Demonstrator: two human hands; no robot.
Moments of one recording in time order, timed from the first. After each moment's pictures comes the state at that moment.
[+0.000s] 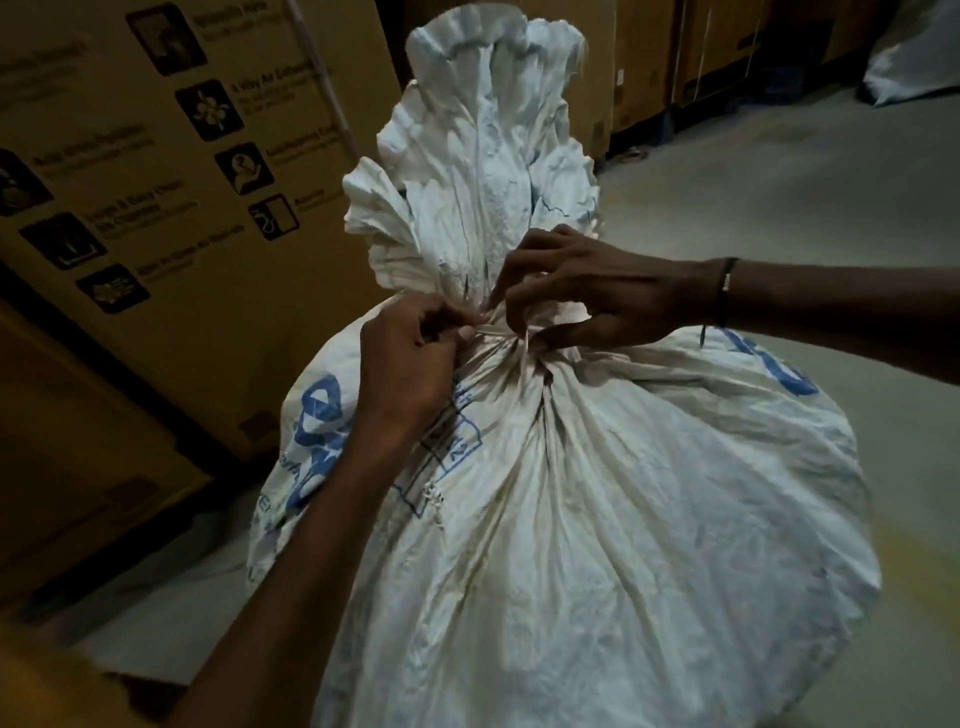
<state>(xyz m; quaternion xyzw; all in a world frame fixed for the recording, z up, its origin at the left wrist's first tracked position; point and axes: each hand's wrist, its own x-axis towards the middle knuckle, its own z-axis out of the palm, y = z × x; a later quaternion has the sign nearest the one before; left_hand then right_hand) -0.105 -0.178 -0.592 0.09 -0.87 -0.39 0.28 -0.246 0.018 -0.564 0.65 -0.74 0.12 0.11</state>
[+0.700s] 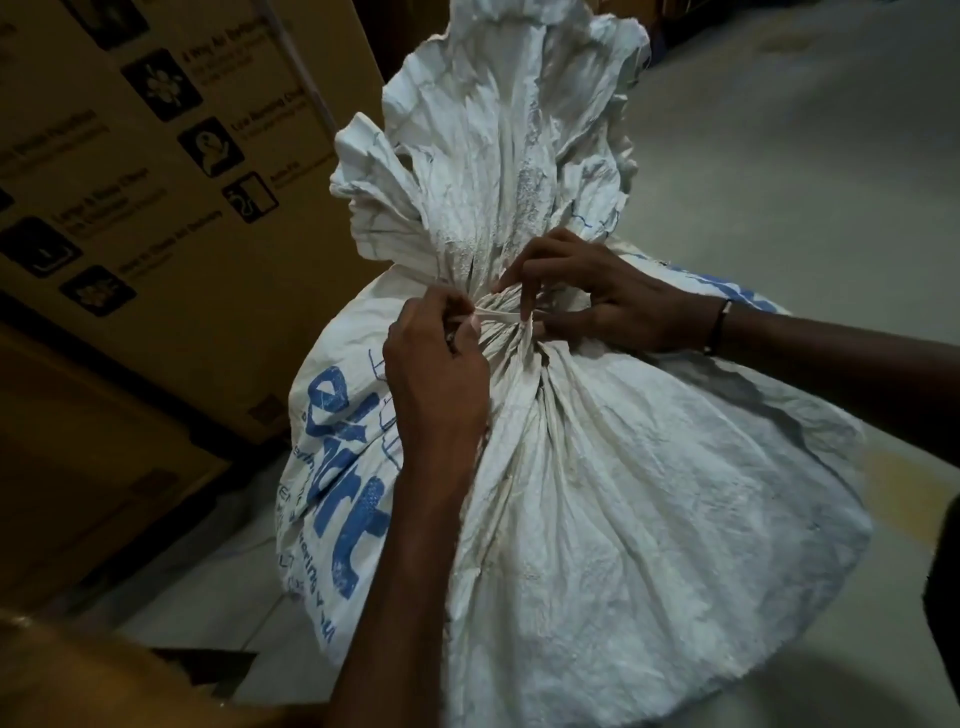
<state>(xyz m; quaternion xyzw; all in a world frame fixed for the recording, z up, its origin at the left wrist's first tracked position) -0.097 -0.149 -0.606 0.15 -0.88 -0.29 0.35 -0.227 0.022 -0.602 0.57 -0.75 0.34 0.03</state>
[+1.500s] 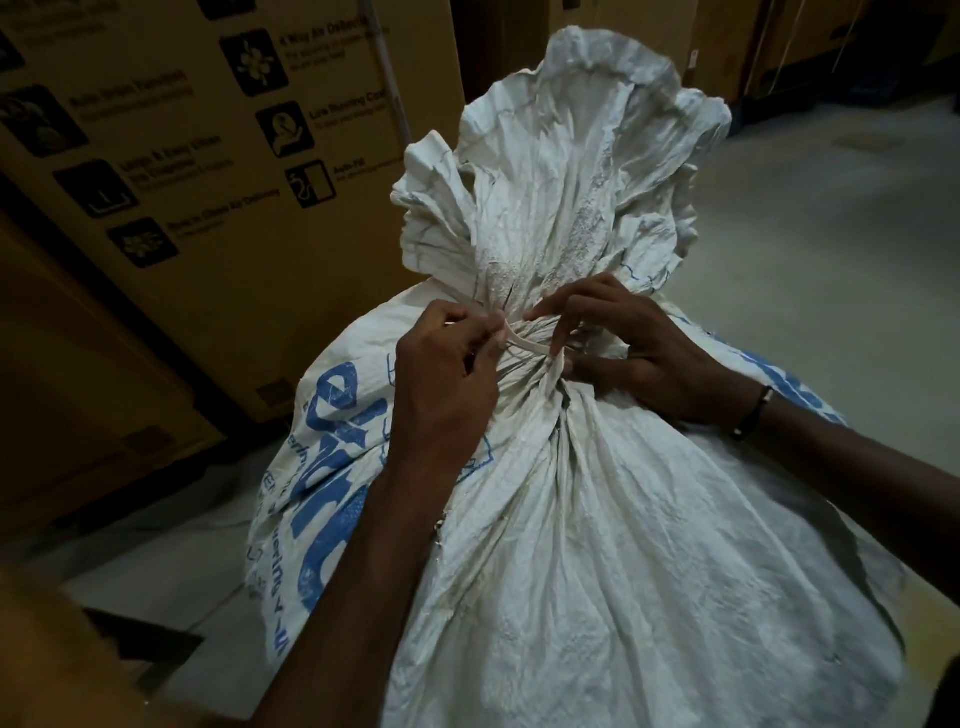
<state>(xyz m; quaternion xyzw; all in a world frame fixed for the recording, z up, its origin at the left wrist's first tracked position) -0.111 -0.173 -0.613 0.08 -0.87 -0.28 0.39 -0.249 0.013 -0.619 0.58 -0.71 0.38 0.04</state>
